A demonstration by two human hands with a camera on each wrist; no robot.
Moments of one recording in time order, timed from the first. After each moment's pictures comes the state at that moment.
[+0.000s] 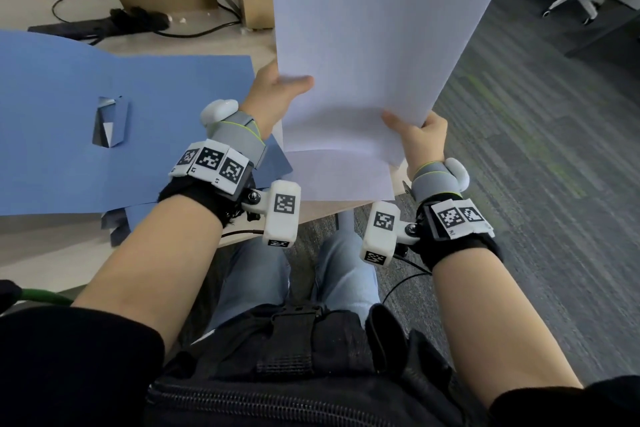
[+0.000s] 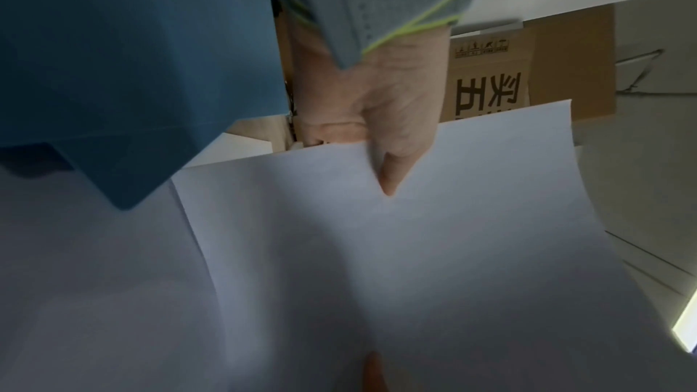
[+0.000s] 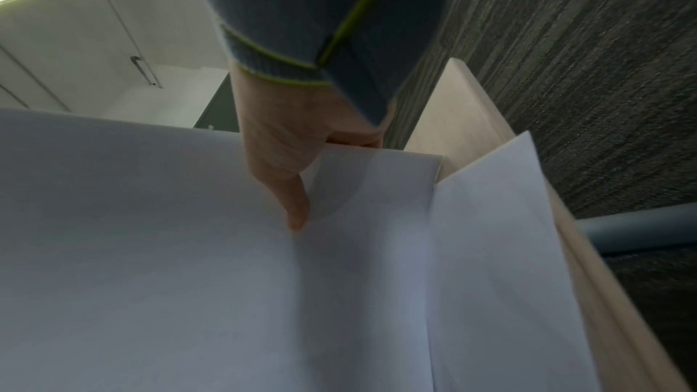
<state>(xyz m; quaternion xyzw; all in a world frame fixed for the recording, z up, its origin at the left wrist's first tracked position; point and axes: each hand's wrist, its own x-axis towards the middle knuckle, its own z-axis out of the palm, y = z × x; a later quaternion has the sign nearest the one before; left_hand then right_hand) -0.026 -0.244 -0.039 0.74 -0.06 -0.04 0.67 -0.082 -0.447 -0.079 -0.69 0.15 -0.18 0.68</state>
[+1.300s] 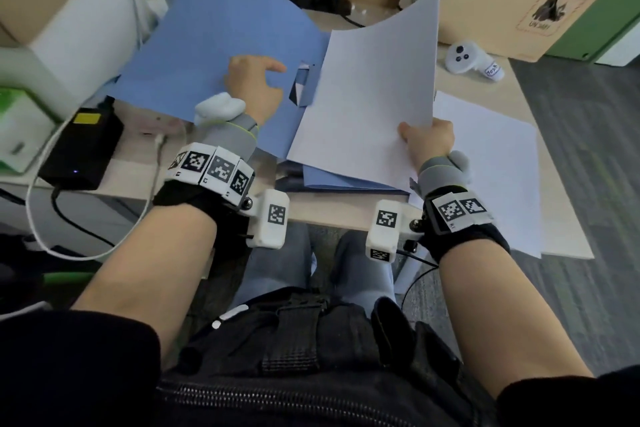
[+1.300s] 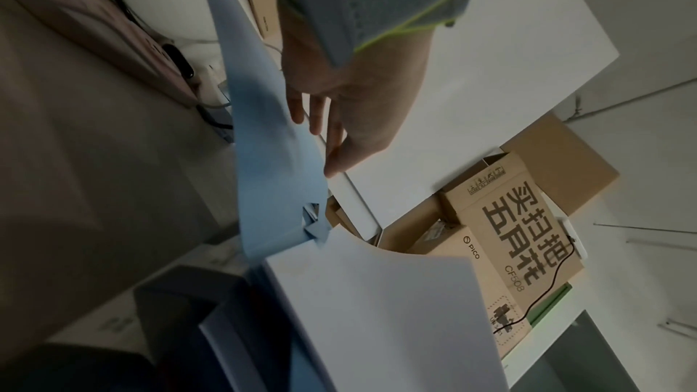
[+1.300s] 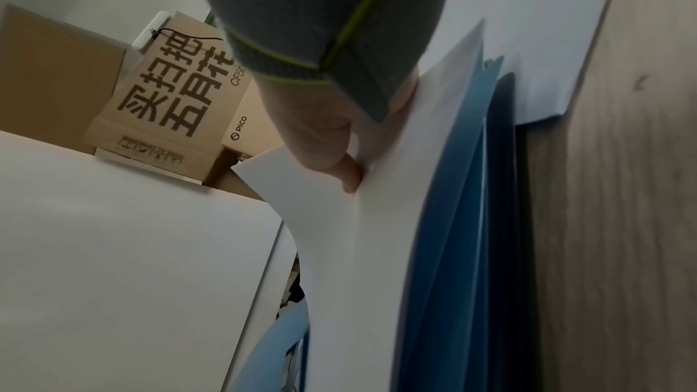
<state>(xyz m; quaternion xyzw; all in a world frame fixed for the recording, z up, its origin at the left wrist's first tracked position) -0.085 0.026 -0.063 0.91 0.17 0.18 0.34 -0.039 -0.222 -0.088 -0.85 0.19 0.00 0.49</state>
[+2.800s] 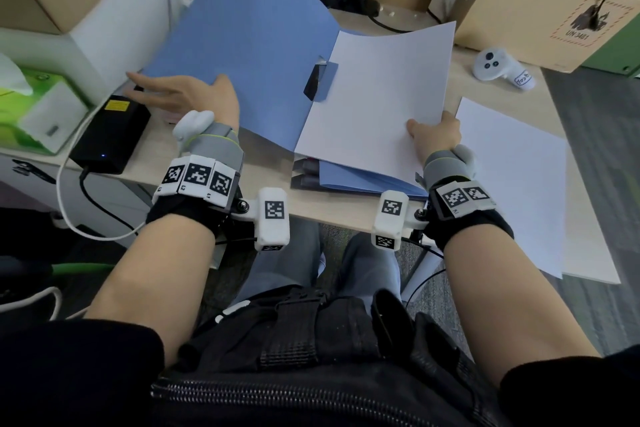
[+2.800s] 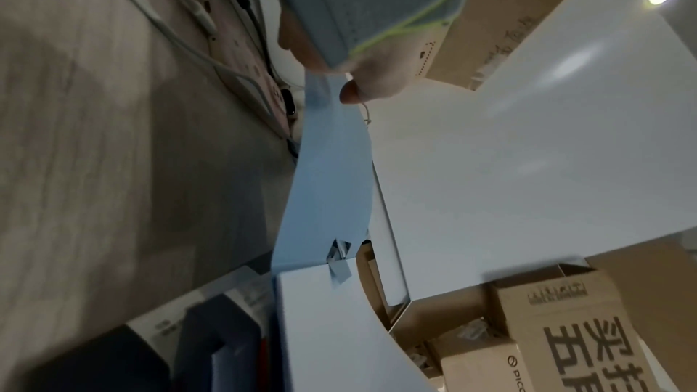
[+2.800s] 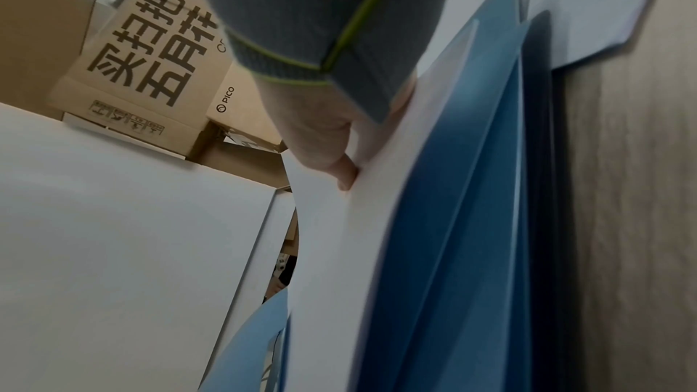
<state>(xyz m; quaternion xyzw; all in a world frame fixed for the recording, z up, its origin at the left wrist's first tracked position) -0.139 0.050 -0.056 0.67 0.54 0.30 0.42 -0.027 -0.203 -0.090 -0.88 0.14 0.00 0.45</state>
